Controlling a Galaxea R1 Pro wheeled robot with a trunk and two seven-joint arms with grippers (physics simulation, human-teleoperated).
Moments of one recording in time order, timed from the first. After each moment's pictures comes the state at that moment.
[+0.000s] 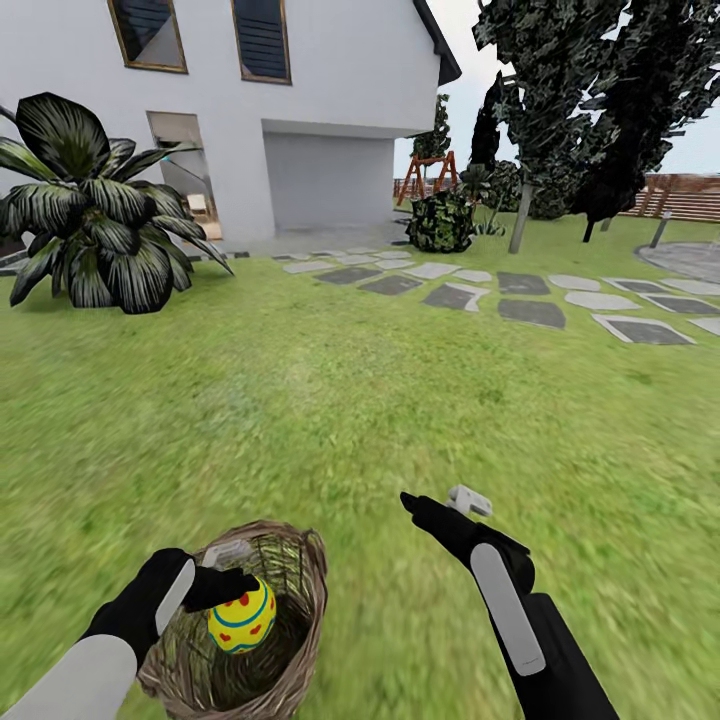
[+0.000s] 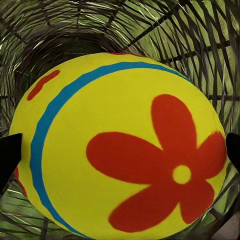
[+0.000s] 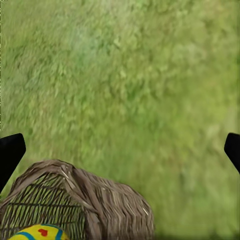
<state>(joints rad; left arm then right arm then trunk) -0.62 0.12 0.05 -0.61 0.19 0.79 -0.18 -0.37 0.10 0.13 -1.44 -0.70 0.62 -0.35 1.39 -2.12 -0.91</state>
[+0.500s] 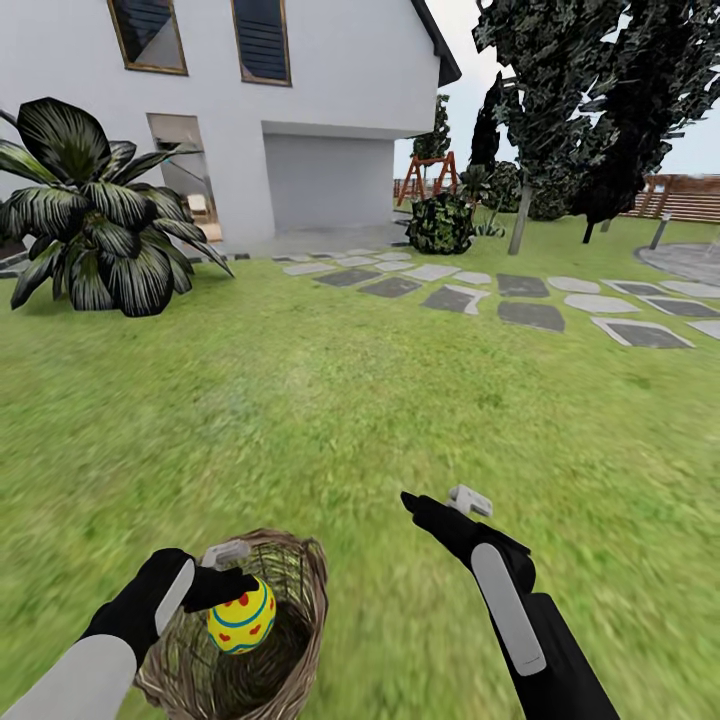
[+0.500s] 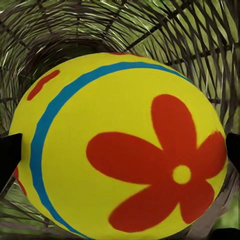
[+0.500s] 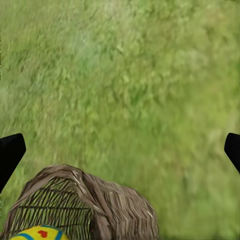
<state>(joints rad) -0.62 0.12 0.05 -0.61 0.19 0.79 -0.18 -0.37 0.10 0.13 -1.44 -0.70 0.62 -0.35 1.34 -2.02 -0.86</state>
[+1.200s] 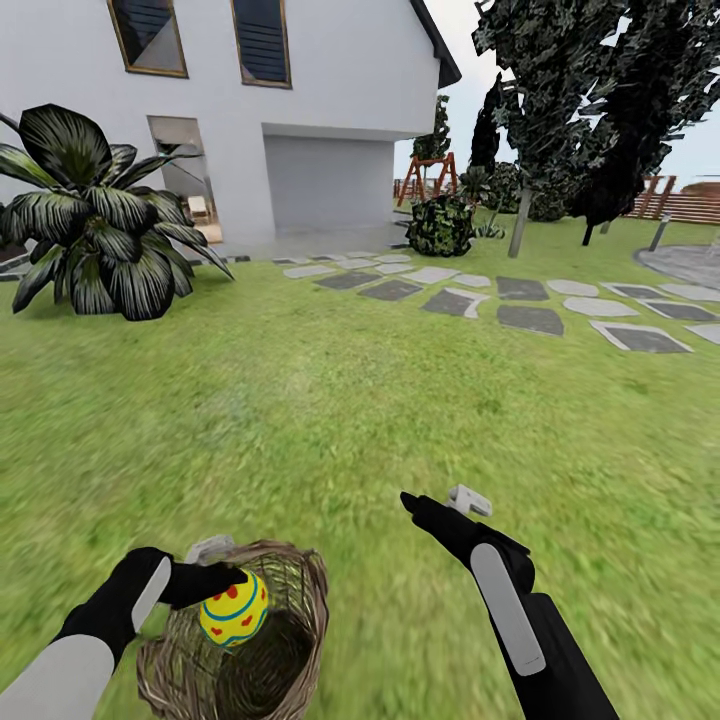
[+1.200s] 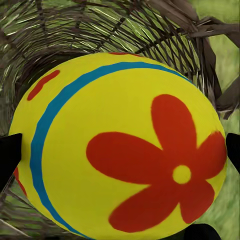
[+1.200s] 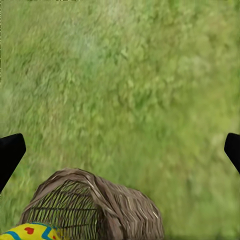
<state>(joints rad) -0.62 0.17 0.11 -0.62 0.19 0.81 -0.30 -0.37 0.10 0.13 -1.44 -0.70 0.62 -0.35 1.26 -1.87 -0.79</state>
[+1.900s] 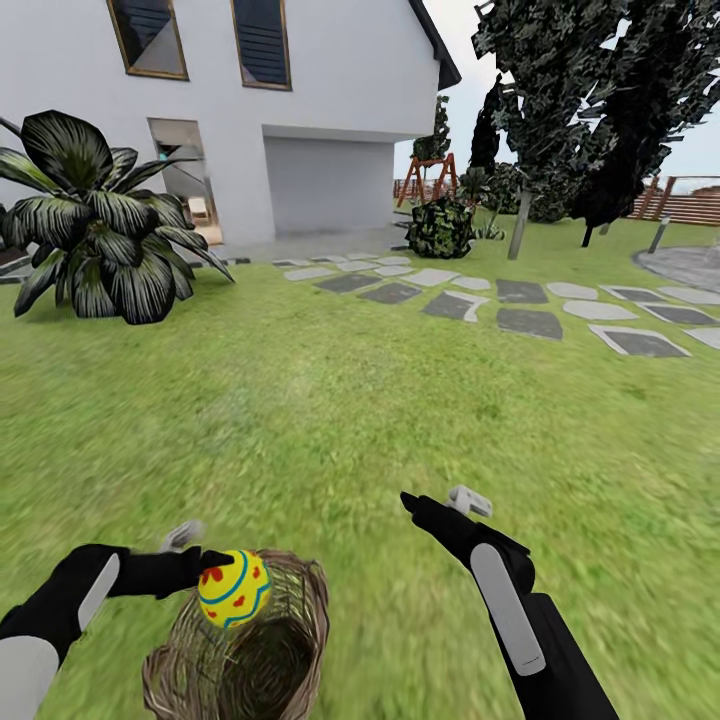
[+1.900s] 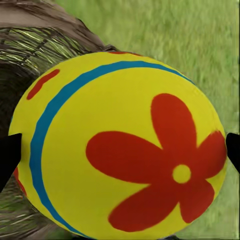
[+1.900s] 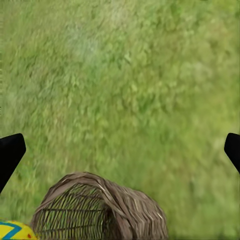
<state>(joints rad) -0.62 0.31 0.12 -0.63 0.19 0.88 -0.77 -0.37 0.10 0.13 -1.44 -0.70 0.62 -0.35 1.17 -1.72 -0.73</state>
